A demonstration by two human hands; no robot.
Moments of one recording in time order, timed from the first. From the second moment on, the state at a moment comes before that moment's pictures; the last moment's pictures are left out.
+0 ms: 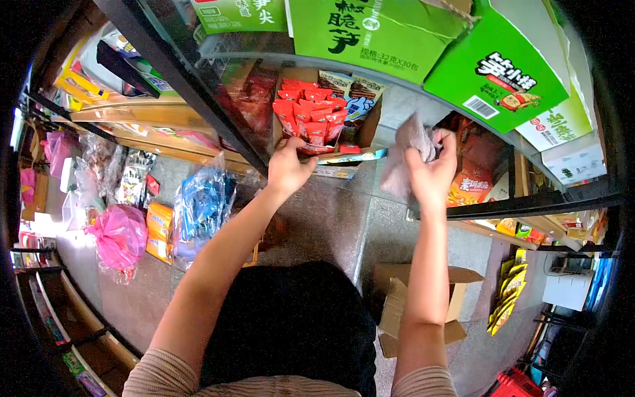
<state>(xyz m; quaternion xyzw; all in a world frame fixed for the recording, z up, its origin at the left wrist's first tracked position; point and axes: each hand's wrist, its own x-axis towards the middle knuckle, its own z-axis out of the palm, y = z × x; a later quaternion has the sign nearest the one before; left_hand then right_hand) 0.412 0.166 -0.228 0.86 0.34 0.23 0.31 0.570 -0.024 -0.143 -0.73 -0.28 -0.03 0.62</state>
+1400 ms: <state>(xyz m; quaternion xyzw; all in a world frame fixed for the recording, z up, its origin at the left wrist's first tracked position) 0.410 0.172 -0.251 0.95 0.20 0.21 0.11 0.560 0.118 -0.153 -0.66 -0.72 -0.23 -0.03</state>
